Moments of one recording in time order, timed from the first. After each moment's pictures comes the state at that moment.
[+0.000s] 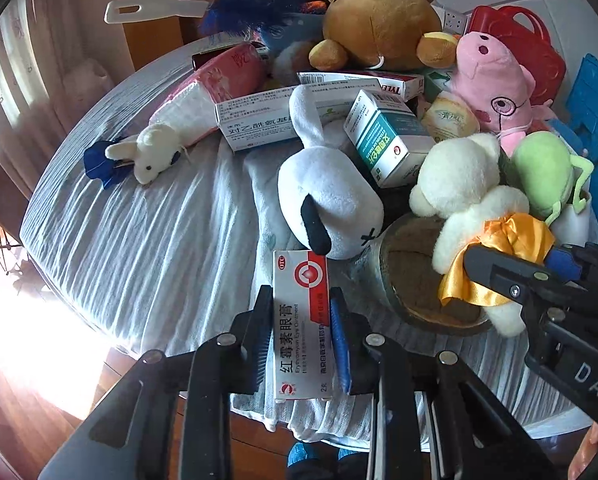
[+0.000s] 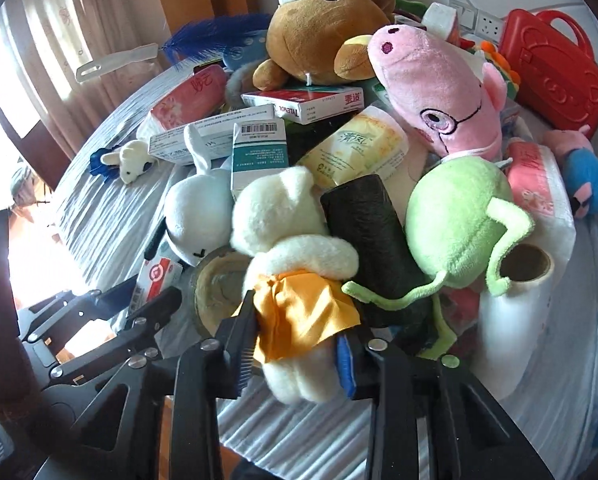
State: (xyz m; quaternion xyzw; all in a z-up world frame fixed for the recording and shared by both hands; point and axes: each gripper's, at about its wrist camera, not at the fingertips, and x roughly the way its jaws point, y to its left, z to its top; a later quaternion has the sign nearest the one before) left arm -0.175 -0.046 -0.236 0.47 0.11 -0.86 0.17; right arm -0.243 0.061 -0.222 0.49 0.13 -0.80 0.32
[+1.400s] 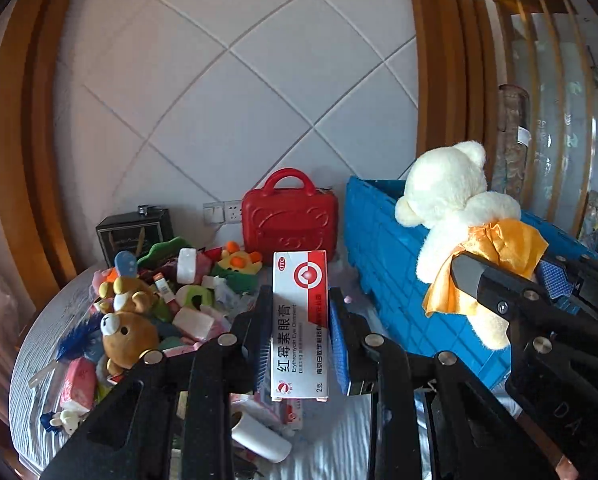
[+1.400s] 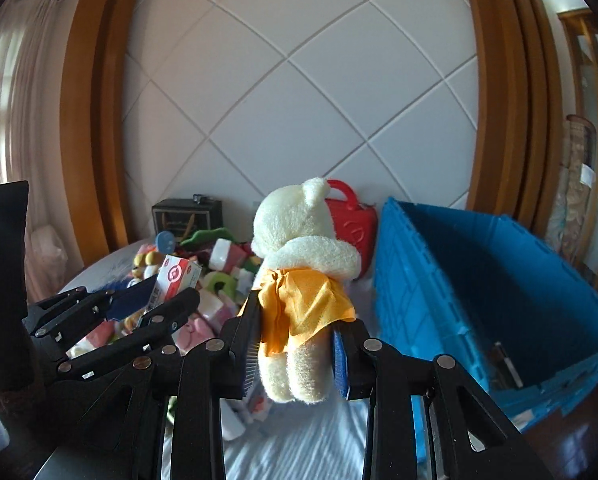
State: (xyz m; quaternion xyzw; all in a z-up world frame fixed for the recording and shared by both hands) left arm -0.200 0.208 0.051 0.20 -0.01 -0.98 -0.08; right arm -0.182 0.311 0.066 0.20 0.04 -0.97 0.10
